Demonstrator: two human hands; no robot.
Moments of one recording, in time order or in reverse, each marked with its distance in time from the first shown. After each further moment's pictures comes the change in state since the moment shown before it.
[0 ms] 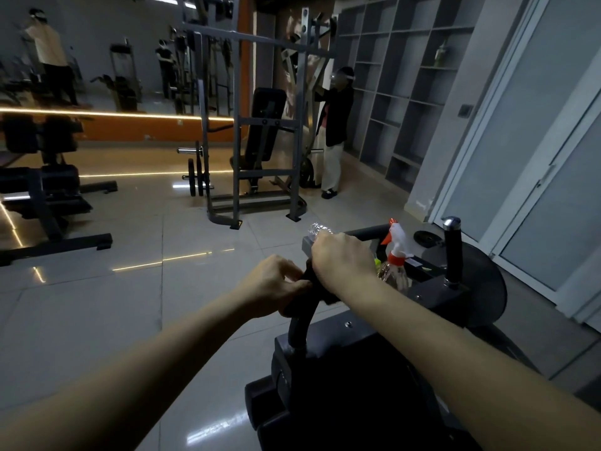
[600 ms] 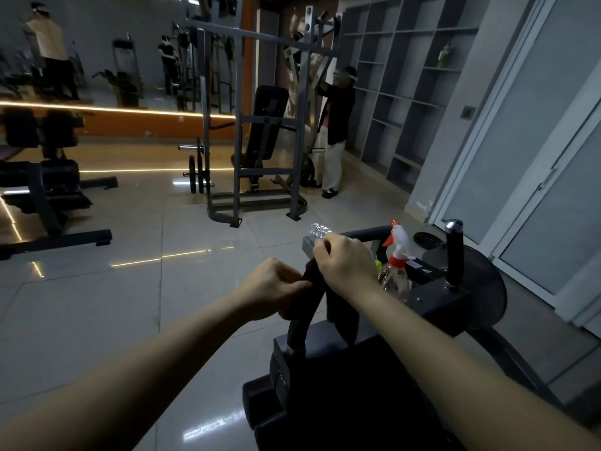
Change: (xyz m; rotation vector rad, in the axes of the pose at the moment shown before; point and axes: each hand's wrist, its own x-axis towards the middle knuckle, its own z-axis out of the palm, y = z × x) left_hand -0.003 -0.008 0.005 -0.173 0.011 -0.056; right_hand -0.003 0.015 0.021 0.418 0.134 0.090
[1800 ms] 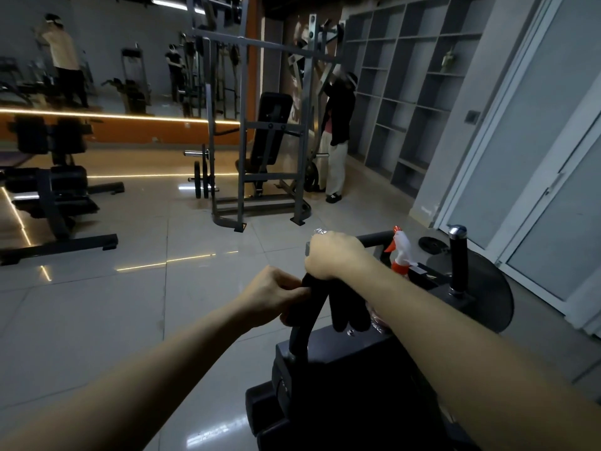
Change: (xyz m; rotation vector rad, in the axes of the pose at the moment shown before) left_hand 0.001 -0.012 0.005 -0.167 0.021 0.000; right_hand 0.044 -0.038 -0.013 -0.550 -0.524 -0.034
